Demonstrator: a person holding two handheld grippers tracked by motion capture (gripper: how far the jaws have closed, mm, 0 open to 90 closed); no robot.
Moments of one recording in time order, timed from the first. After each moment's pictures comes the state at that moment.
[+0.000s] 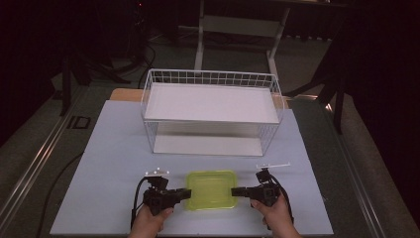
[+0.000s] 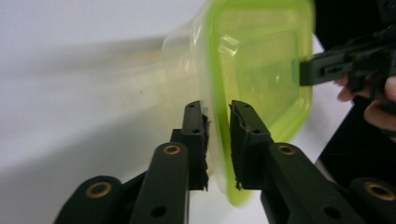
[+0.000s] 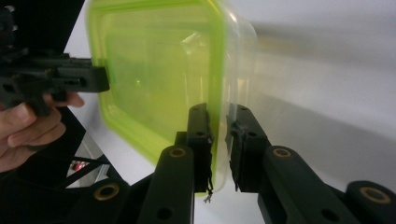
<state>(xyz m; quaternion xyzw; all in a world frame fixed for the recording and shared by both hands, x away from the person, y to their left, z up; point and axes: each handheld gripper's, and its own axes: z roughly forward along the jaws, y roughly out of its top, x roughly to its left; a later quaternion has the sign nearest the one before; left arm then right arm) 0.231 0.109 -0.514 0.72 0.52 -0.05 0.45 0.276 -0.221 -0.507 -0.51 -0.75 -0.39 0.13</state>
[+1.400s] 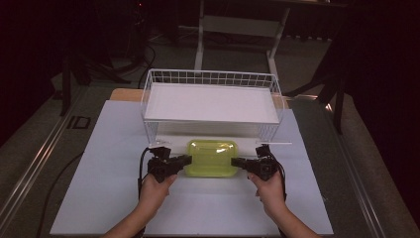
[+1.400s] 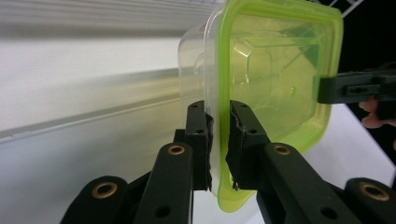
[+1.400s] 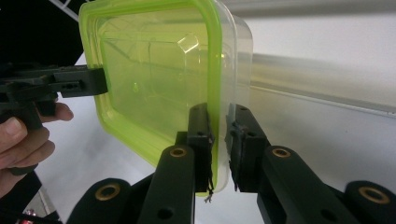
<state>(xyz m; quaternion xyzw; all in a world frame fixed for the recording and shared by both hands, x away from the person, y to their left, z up) 0.305 0.109 -0.489 0.71 0.52 0.03 0.48 0.327 -0.208 -0.474 -0.51 -0.74 -0.45 0.03</state>
